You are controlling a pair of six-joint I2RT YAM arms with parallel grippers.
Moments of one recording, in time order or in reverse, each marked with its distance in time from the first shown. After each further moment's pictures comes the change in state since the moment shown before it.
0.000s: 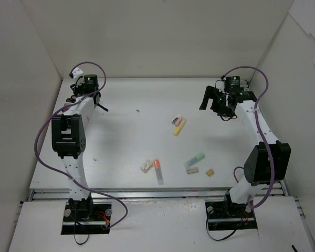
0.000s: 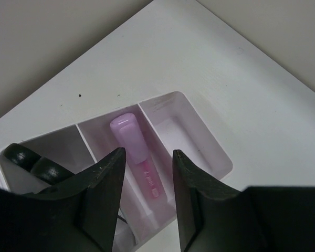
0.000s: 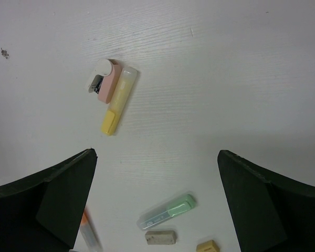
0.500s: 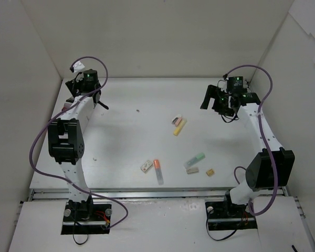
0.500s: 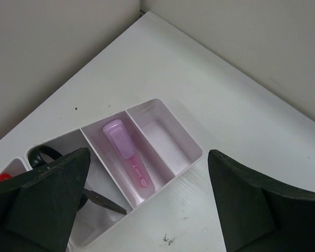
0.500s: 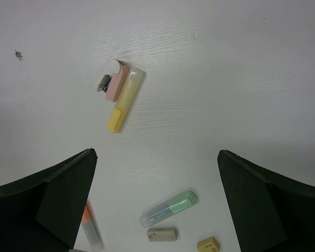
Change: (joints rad) left arm -0.029 -0.101 -0.033 0.002 0.043 0.050; right arm 0.000 -0.064 -0.017 0.000 -0.001 -0.001
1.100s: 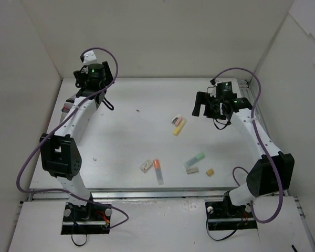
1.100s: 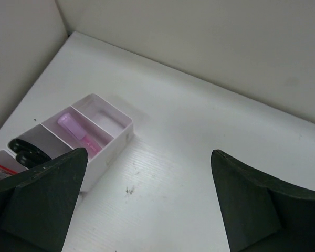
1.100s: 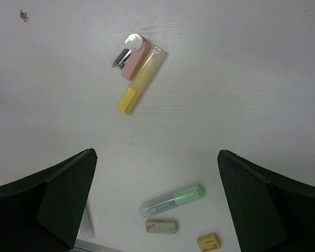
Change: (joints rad) left arm -0.136 -0.242 -0.011 -0.098 0.135 0.094; right arm 0.118 -0.063 -0.072 0.026 0.029 -0.038
